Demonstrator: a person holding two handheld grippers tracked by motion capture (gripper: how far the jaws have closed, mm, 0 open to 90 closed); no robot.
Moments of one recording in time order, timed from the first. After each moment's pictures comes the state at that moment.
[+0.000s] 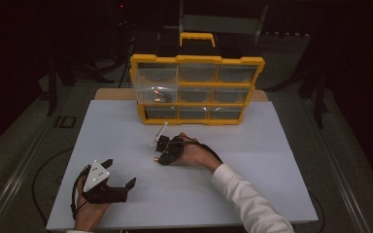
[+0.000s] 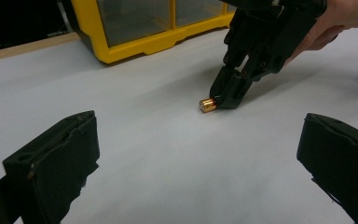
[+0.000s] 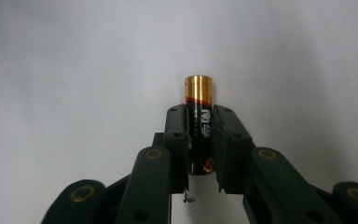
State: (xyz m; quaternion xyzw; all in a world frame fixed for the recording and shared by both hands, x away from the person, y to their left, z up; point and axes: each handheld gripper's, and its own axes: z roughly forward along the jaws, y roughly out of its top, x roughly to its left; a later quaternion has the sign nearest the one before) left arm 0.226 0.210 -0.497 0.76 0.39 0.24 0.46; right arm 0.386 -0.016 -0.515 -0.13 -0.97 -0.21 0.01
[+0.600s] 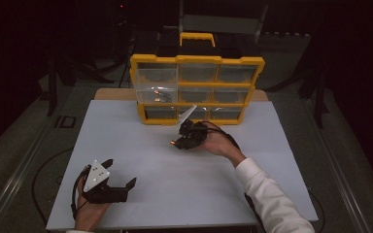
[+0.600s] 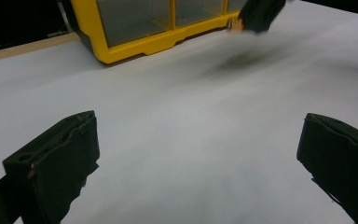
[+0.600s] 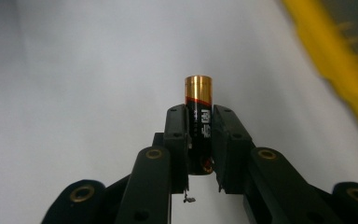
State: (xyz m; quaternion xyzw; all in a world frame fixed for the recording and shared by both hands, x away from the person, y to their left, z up) left arm 0.226 0.210 -0.497 0.76 0.39 0.24 0.46; right arm 0.405 -0.087 -0.455 -0.17 -0.94 -0.28 -0.02
